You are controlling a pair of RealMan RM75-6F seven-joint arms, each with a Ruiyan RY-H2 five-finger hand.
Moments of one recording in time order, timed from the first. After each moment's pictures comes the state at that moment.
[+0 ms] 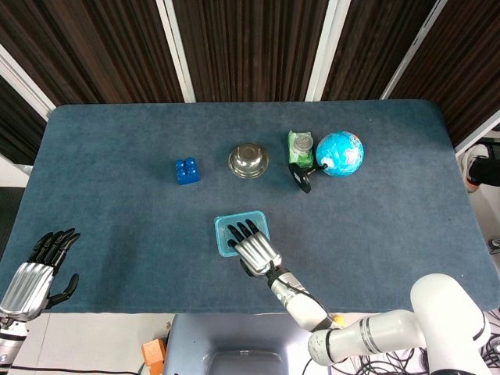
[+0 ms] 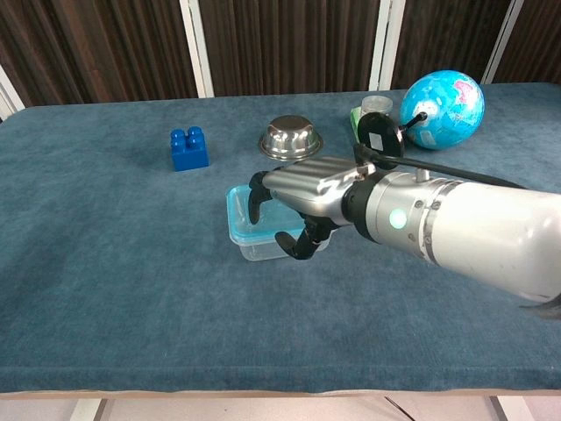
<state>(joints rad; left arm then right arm) -0.17 -1.10 0.04 -1.53 1.67 1.47 -0.20 1.02 -1.69 0.10 -1.74 -0.69 1.07 -0.84</state>
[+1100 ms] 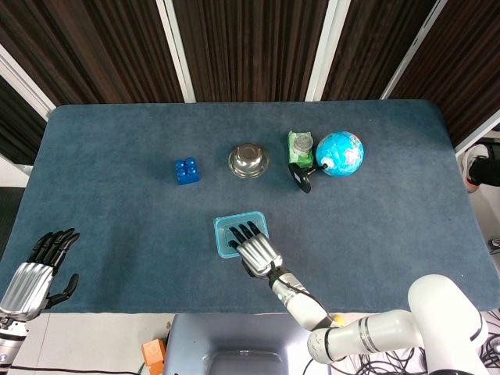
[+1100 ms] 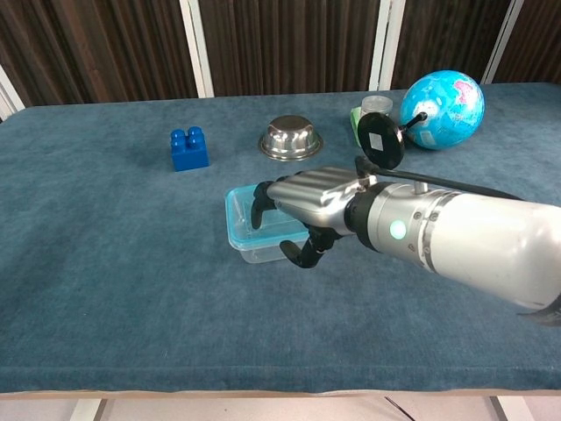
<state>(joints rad) -0.17 -1.10 0.04 -1.53 1.67 1.47 -0.21 1.02 -1.71 0.08 -1.70 -0.66 1.05 -0.84</state>
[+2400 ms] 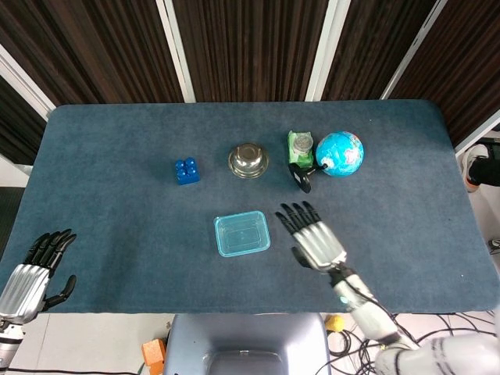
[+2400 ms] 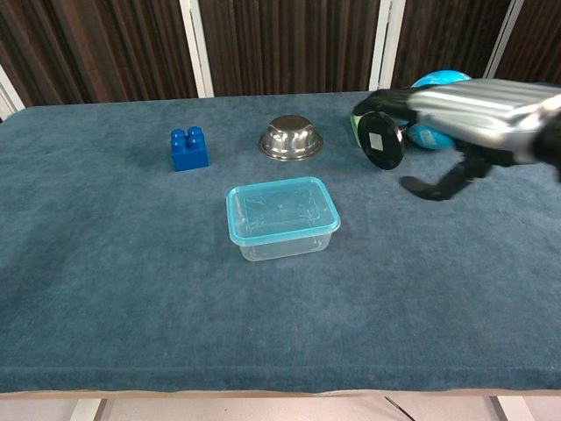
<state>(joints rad) -0.16 -1.09 0.05 -1.53 1.69 1.51 -0.22 0.71 -1.32 -0.10 -1.91 -1.16 1.34 -0.57</state>
